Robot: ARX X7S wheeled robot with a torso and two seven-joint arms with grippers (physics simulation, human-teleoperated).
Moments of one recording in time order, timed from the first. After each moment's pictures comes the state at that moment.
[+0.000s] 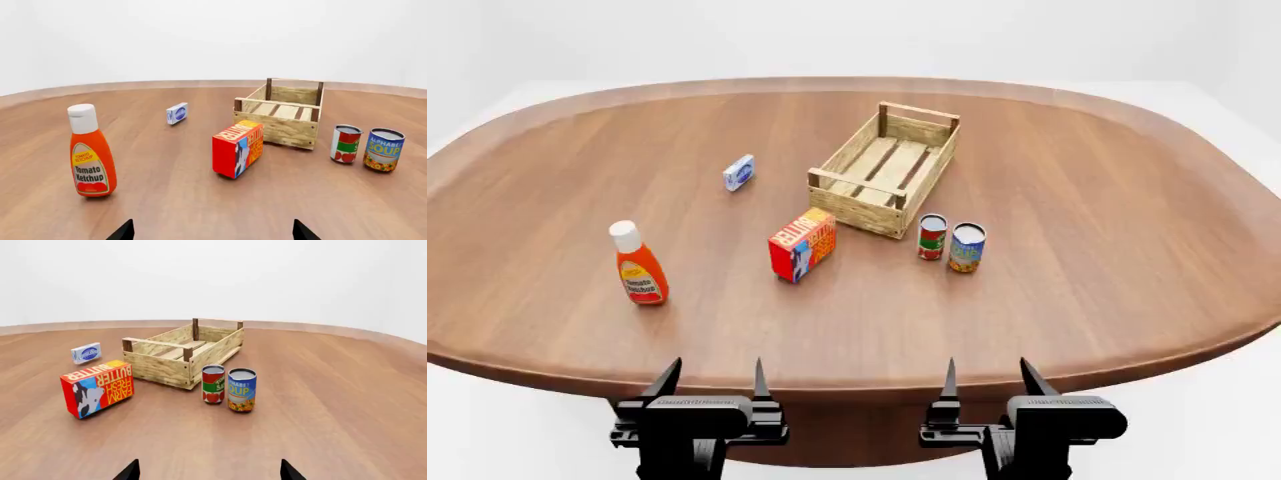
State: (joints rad) left arm 0.00 0.00 0.00 0.00 0.00 0.00 0.00; right arm 0.00 0.00 0.00 0.00 0.00 0.00 0.00
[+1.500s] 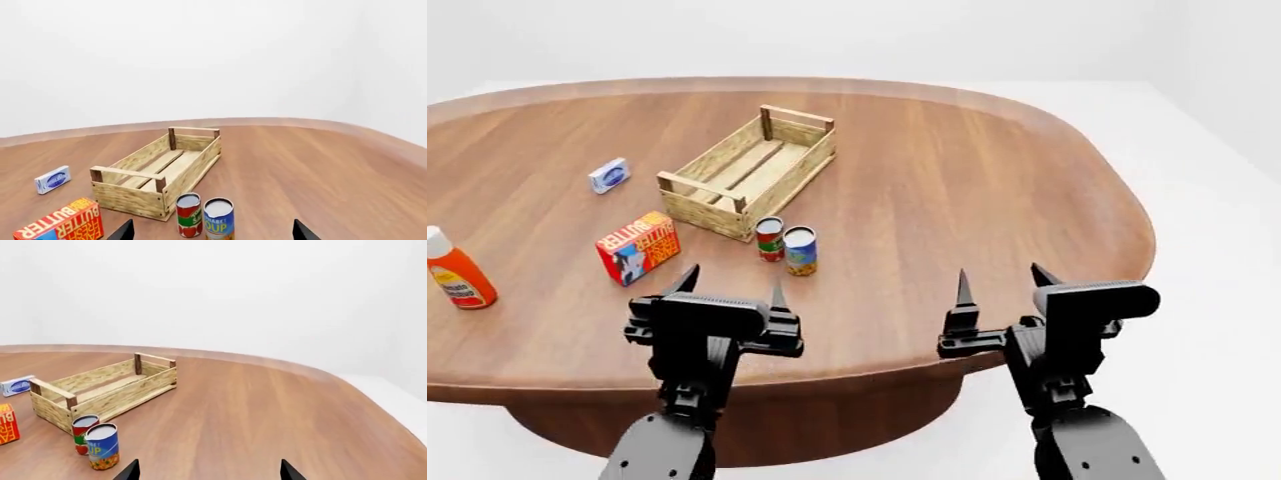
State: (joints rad) left arm -0.28 -0.12 0.16 0.10 -0.10 -0.26 -0.07; right arm 0.28 0.19 -0.06 -0.19 0.19 0.38 0.00
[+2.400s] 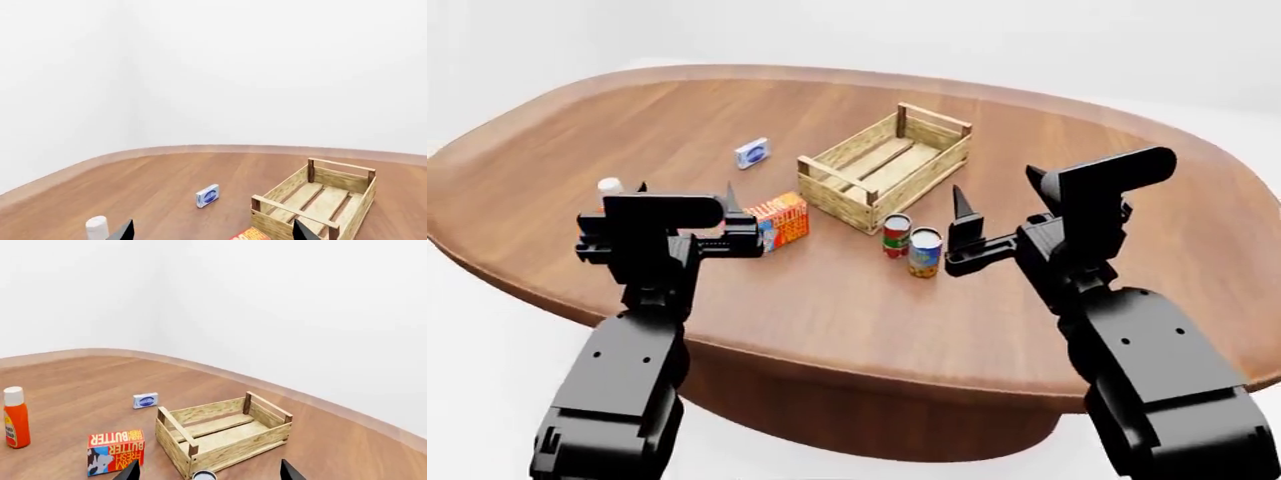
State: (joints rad) left arm -0.59 -0.15 0.11 -0.04 -0.12 -0.35 -0.14; right arm 0.64 0.31 -0.12 -0.20 0.29 0.69 -0.12
